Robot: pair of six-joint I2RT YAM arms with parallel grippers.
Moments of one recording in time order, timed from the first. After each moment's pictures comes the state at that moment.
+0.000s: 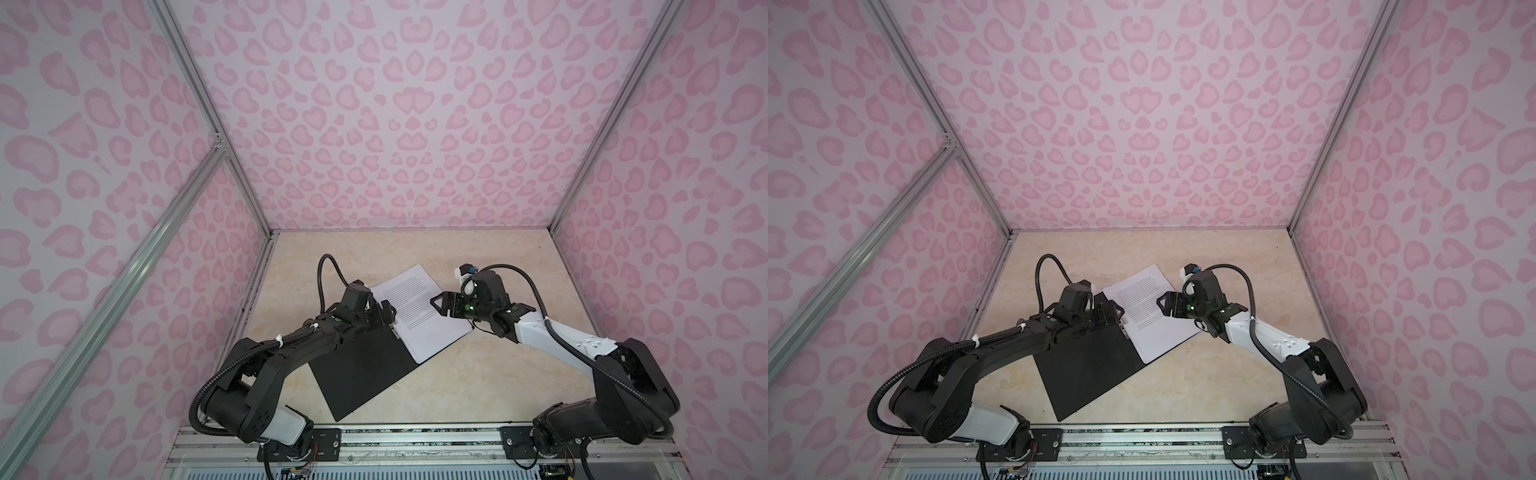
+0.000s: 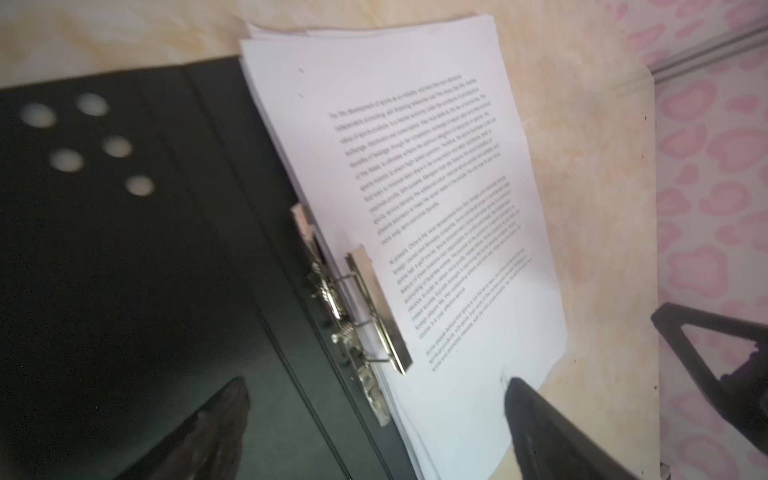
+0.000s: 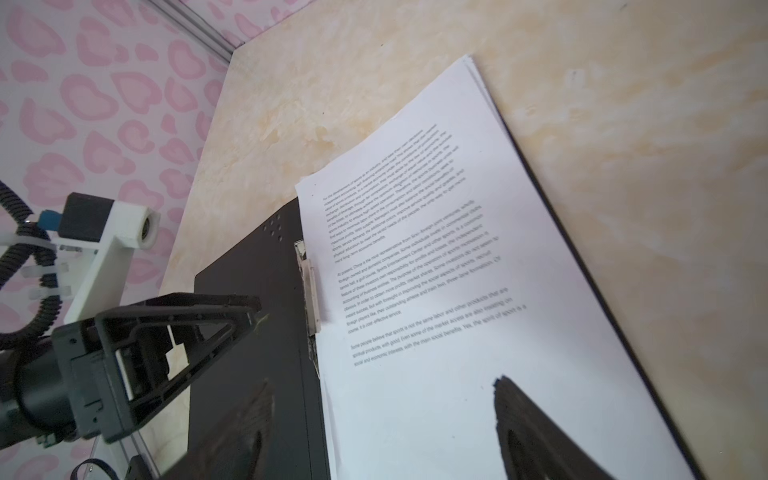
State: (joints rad) left arm -0.46 1.49 0.72 -0.04 0.18 -0.78; right arm 0.50 1.51 0.86 -0.03 -0.30 0.56
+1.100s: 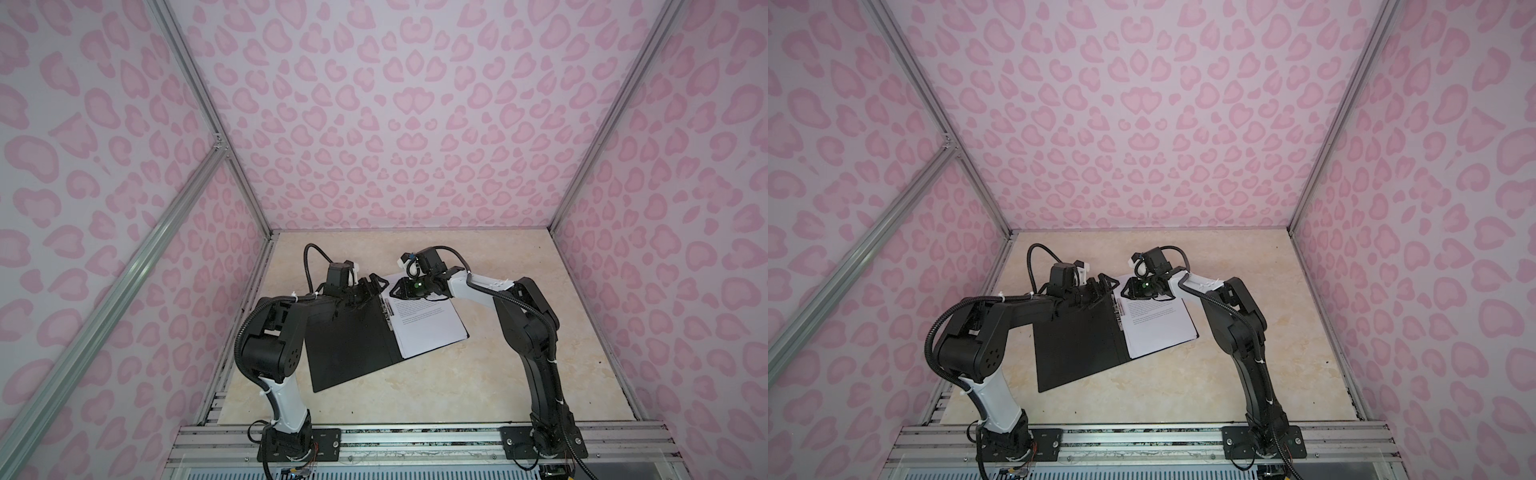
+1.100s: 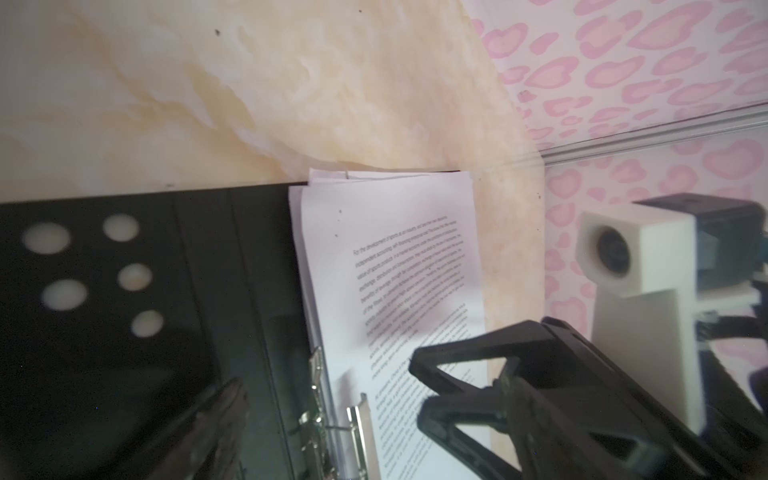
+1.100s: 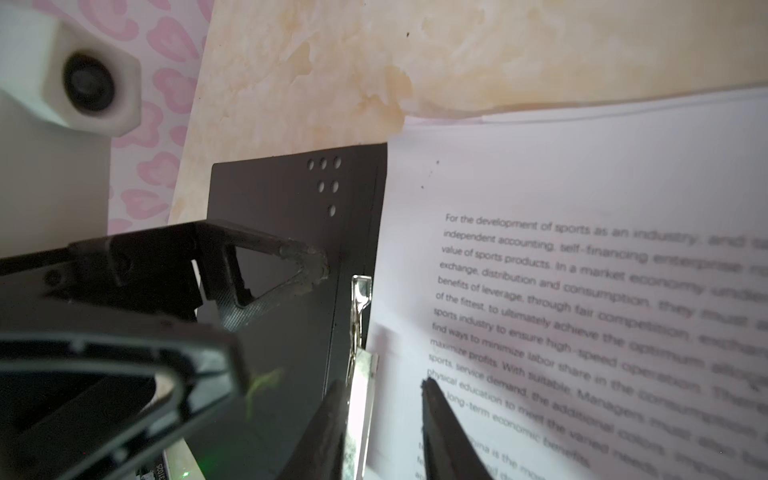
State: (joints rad) left arm -0.24 1.84 0.90 0.27 0.54 -0.82; right arm 0.57 2.21 1.57 -0.22 -0.53 0.44
